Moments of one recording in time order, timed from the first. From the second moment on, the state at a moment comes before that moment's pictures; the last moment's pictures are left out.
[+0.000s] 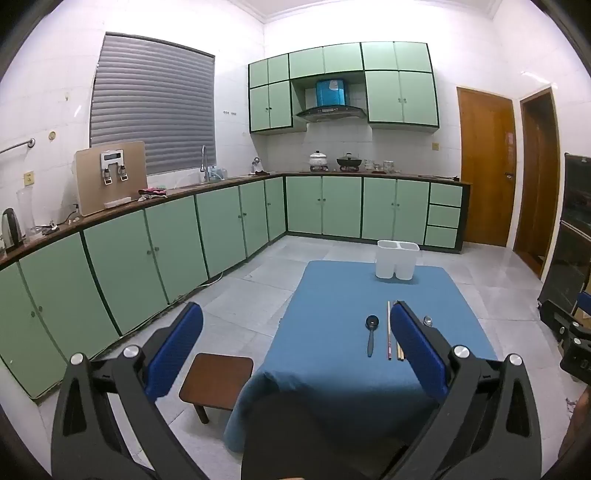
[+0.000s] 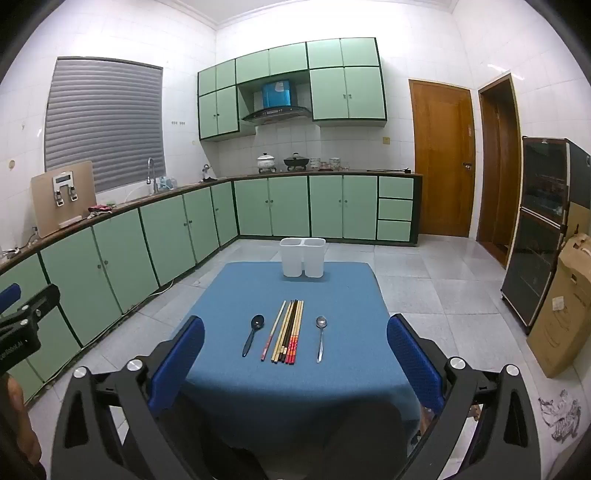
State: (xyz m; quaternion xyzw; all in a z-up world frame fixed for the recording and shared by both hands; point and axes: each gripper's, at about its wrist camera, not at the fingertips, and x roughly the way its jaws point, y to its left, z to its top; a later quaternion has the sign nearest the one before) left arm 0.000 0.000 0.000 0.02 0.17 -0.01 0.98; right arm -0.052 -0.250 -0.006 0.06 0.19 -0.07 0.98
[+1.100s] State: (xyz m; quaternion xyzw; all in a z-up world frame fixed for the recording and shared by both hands) left arm -0.001 -0.004 -0.003 0.03 0.17 -0.01 0.98; right arm -0.059 -0.251 0.001 0.05 0.18 -0.09 0.98
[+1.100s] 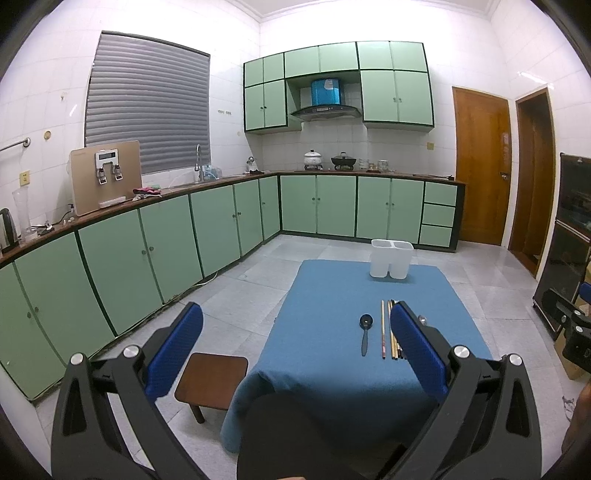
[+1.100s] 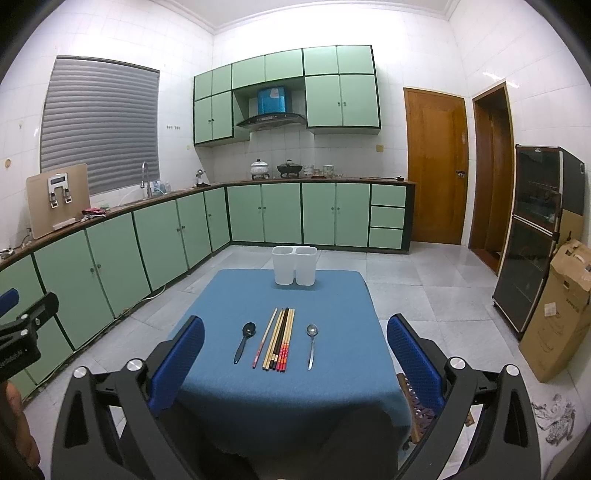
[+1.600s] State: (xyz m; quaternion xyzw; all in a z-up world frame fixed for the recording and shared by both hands) left arm -0.001 -0.001 -0.002 0.03 0.18 -0.01 0.98; right arm -0.058 -0.251 0.002 0.05 0.18 -0.09 0.98
